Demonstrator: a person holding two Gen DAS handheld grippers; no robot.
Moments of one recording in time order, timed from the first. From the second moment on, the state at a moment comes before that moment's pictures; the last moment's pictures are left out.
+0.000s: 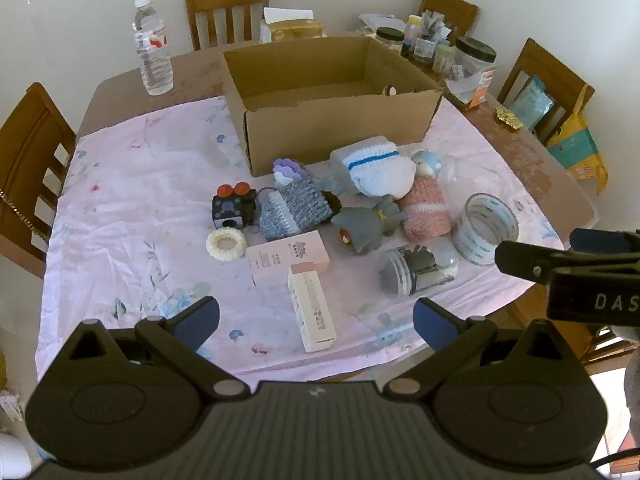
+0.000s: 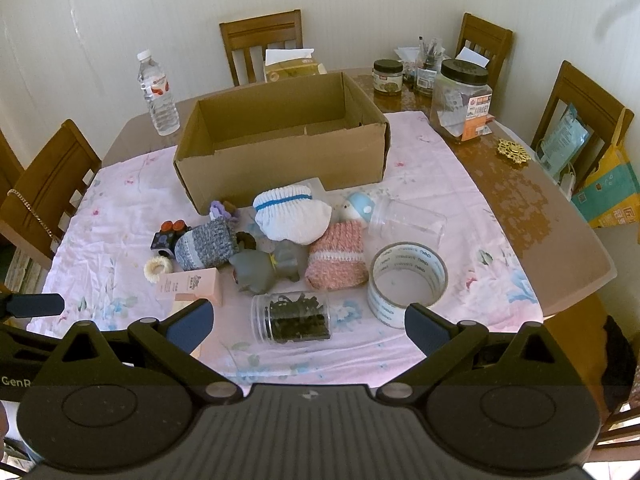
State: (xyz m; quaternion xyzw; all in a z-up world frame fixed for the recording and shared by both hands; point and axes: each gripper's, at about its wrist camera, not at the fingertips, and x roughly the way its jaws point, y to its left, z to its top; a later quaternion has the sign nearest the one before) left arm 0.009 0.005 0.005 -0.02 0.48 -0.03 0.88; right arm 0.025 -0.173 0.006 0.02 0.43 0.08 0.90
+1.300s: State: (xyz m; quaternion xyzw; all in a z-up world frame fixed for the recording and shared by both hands) left arm -0.012 0.007 -0.010 0.04 0.42 -0.06 0.90; right arm 0.032 -0.185 -0.006 0.02 0.40 0.15 0.90
